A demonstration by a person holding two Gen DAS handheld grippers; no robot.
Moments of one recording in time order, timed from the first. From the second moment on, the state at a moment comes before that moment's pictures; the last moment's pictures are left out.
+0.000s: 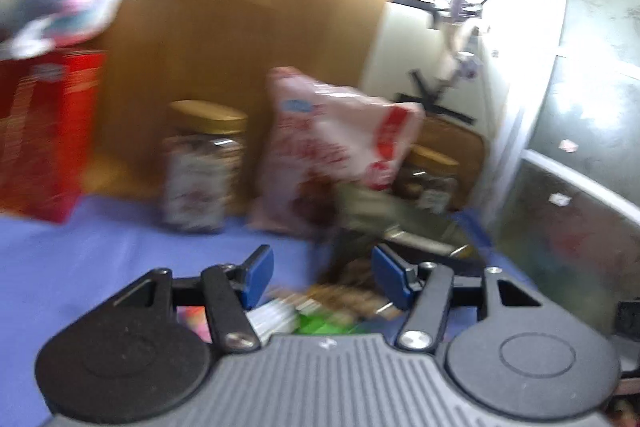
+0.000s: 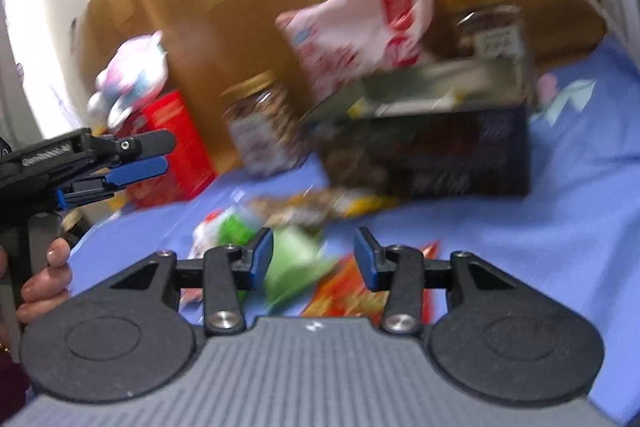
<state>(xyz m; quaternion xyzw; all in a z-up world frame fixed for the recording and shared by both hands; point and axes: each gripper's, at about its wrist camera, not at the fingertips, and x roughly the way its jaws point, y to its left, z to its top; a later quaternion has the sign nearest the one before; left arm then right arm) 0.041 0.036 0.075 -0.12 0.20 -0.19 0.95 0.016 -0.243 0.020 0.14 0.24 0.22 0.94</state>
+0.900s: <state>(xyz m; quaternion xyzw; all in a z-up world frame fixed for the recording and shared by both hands) 0.021 0.134 0.001 -0.16 0.28 0.02 0.95 0.072 -0.076 0.002 -0.05 0.30 0.27 0.91</state>
